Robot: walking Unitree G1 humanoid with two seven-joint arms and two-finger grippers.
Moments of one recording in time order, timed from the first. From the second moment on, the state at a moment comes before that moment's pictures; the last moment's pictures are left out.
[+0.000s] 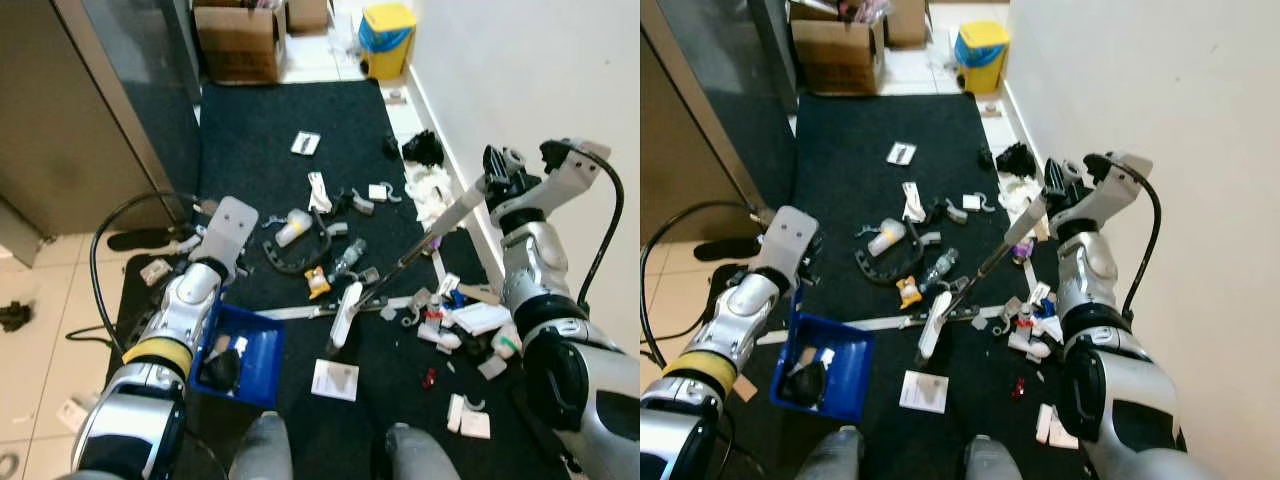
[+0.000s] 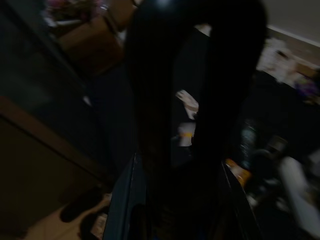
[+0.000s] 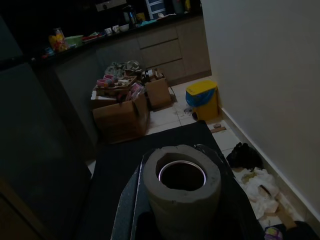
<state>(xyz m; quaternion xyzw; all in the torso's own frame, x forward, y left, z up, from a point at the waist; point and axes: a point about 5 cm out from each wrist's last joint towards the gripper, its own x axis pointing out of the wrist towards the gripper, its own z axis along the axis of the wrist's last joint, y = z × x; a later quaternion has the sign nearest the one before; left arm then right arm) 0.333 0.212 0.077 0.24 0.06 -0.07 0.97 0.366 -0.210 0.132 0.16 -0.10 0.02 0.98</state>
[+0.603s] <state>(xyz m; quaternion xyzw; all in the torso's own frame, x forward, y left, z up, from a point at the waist) 0.338 0.165 0.080 0.12 0.00 -0.12 0.98 0.366 -0.215 0.136 0.13 -0.11 0.03 0.99</state>
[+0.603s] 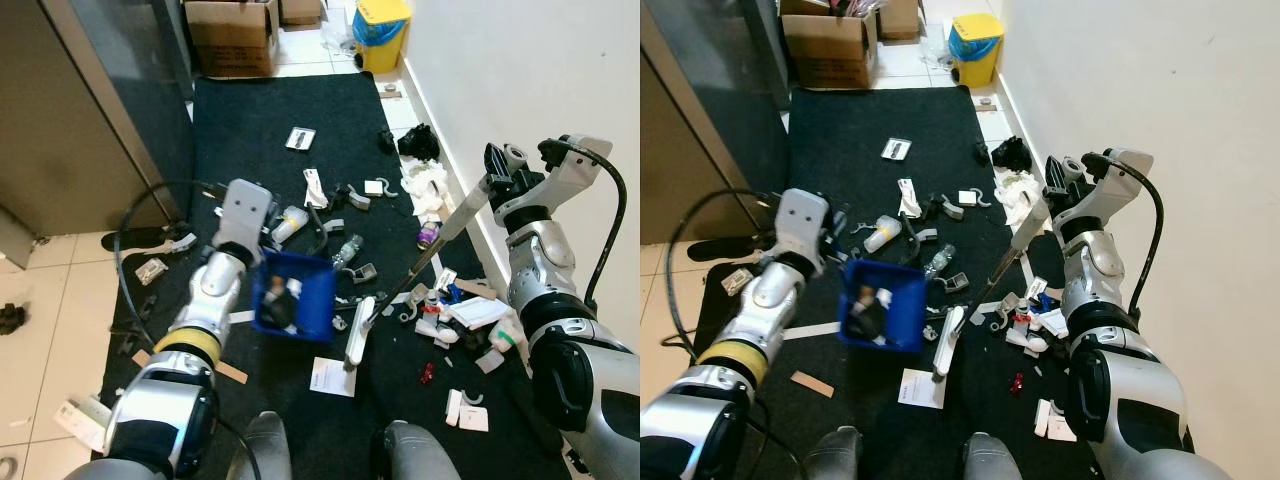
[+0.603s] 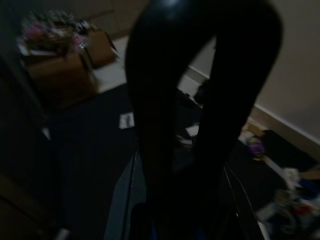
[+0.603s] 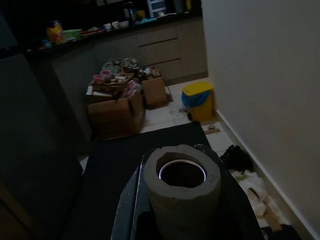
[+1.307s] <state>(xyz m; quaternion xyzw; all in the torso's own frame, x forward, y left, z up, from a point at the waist) 0.339 0.169 0.066 0.13 0.06 -0.10 0.99 0.366 -0.218 0.138 0.12 -0.11 0.03 0.99</state>
